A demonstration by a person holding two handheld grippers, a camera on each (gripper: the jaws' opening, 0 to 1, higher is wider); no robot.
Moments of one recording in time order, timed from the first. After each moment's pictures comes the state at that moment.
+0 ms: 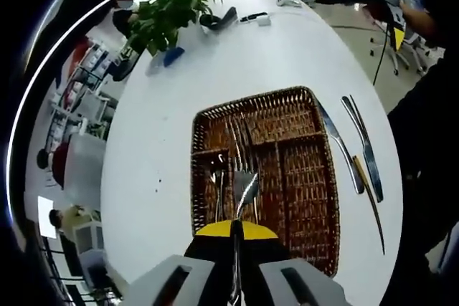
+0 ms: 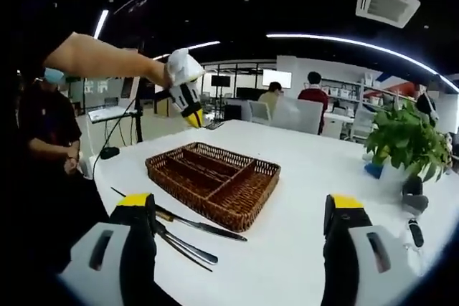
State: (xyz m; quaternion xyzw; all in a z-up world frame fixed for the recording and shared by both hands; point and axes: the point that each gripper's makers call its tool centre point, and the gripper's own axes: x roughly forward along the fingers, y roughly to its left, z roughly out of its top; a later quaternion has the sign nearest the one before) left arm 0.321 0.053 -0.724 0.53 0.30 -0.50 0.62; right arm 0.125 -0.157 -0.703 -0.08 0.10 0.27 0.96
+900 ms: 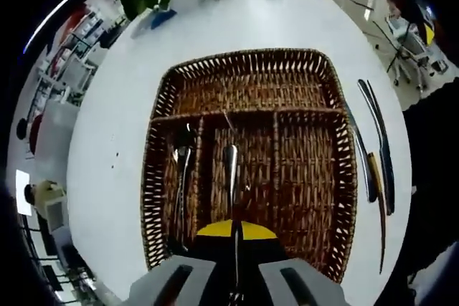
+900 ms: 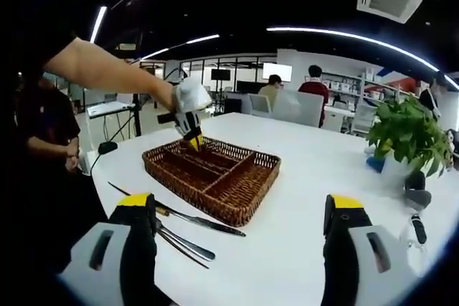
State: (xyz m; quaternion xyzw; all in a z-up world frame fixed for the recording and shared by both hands) left arm 0.324 0.057 -0.826 0.50 0.40 -0.49 0.60; right arm 0.132 -0.163 -0.724 -0.07 0.13 0.26 0.95
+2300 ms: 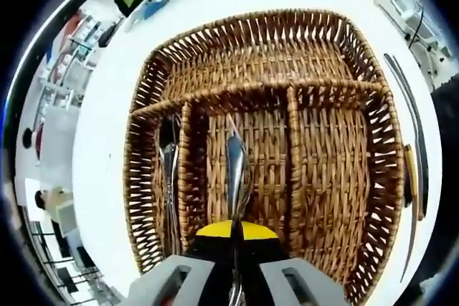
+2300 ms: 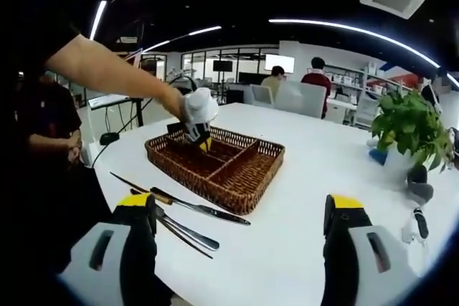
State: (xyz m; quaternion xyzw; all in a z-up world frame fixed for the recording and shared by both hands) left arm 0.335 0.051 -0.861 0.55 0.39 -0.45 0.59; right arm 0.126 -0.157 -0.739 -0.08 0.15 0.27 0.95
